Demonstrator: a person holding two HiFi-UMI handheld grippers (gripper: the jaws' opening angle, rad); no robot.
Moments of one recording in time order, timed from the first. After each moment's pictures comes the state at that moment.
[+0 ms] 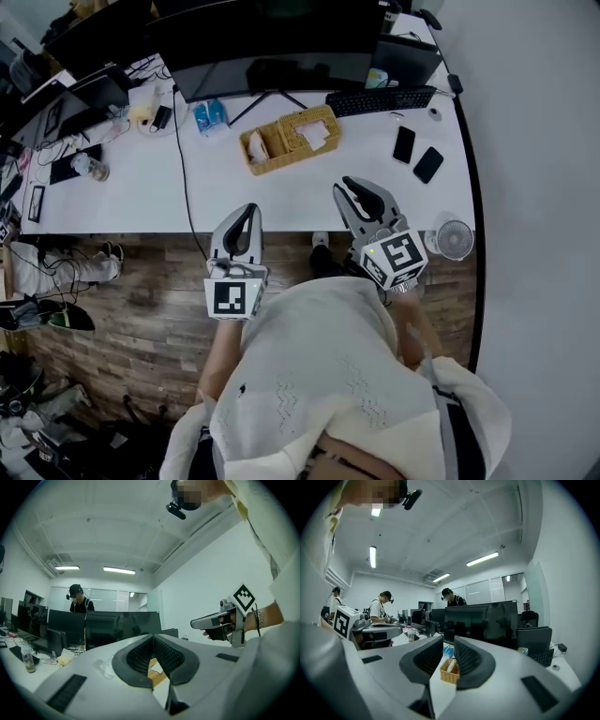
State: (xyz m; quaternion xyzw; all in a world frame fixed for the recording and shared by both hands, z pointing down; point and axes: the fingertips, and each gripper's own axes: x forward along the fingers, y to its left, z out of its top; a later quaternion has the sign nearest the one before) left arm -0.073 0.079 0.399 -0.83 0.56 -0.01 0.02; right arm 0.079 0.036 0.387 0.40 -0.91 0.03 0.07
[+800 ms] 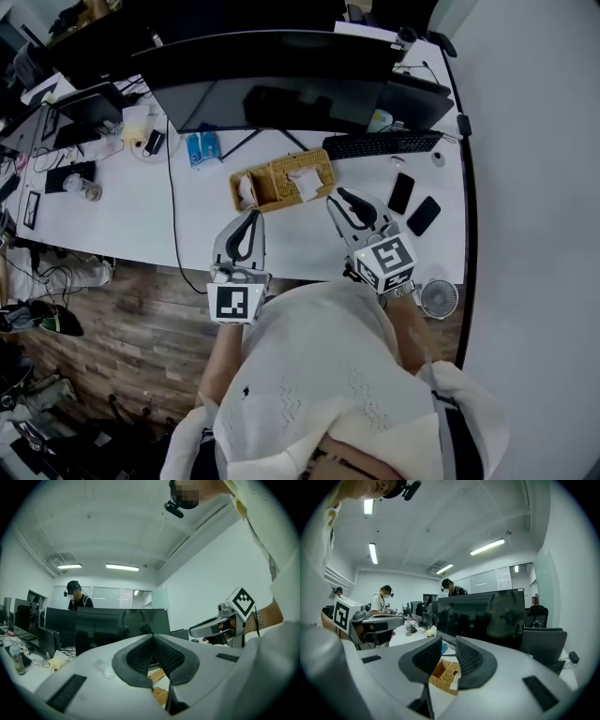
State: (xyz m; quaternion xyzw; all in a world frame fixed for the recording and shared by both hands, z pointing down) left arm -0.037 -0.059 0.390 -0.81 0.59 0.01 0.00; right arm 0.096 -0.109 0.408 0.35 -0.93 0.05 0.13
